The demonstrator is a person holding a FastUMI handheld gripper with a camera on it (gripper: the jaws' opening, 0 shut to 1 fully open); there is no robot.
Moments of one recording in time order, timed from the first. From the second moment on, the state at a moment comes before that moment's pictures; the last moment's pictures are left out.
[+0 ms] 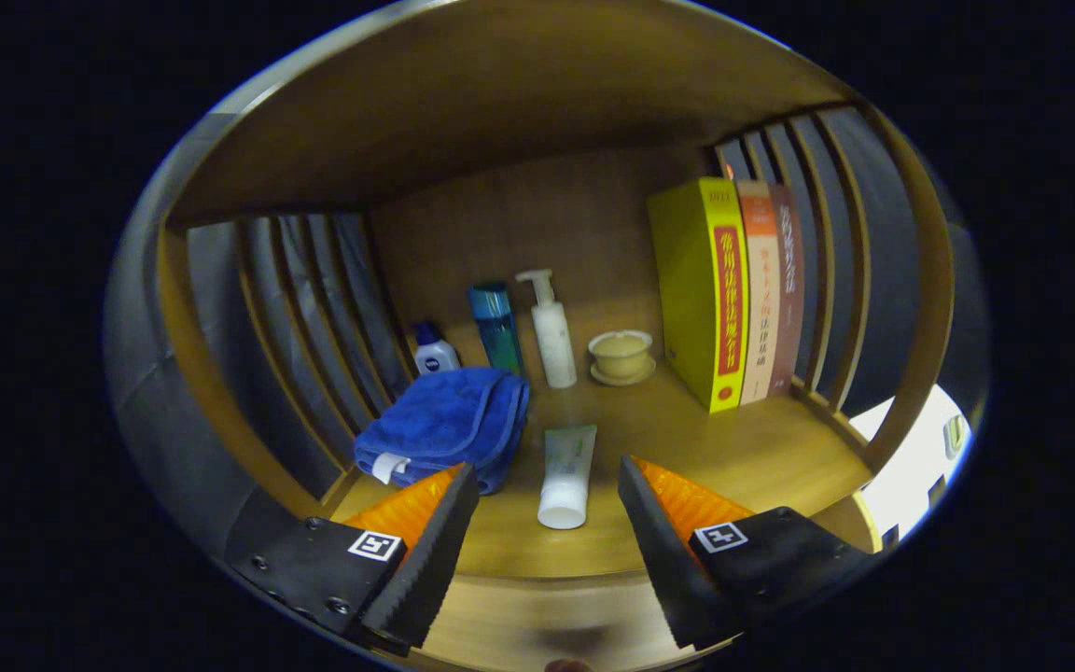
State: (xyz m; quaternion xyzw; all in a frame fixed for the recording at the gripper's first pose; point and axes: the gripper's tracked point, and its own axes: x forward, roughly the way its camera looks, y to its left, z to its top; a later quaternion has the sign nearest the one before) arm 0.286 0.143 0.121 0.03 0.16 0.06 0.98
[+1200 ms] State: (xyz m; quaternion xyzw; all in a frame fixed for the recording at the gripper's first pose) arm 0.070 0.119 0.079 0.01 -0.01 0.03 1.00
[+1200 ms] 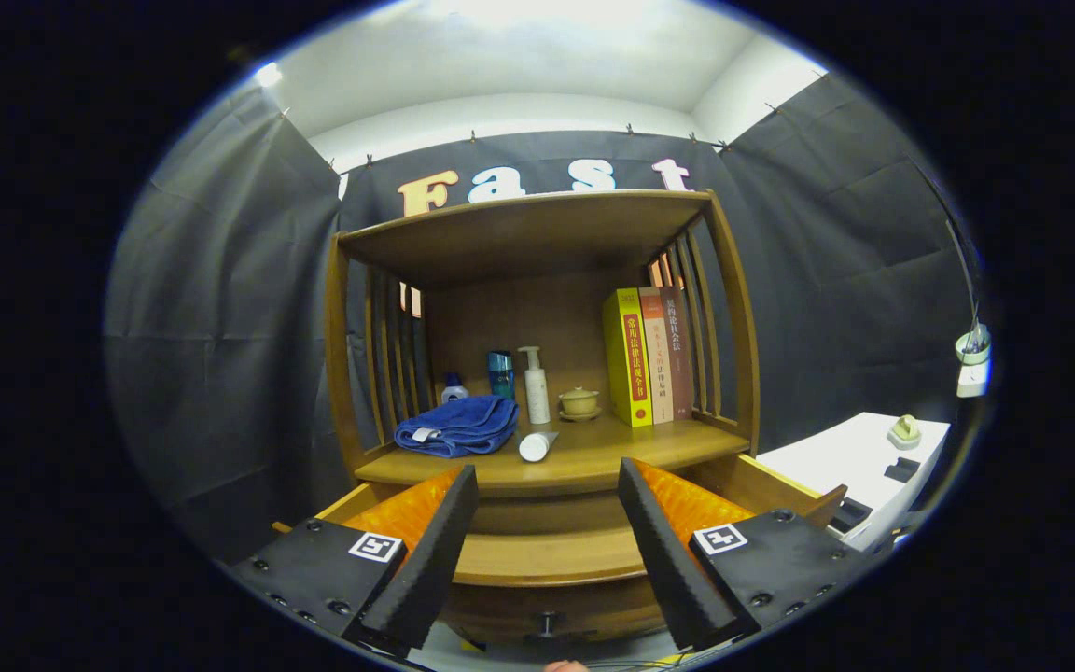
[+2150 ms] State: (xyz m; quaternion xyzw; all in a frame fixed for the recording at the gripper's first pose) arm 0.011 0.039 -0.145 0.00 0.00 0.02 1.00
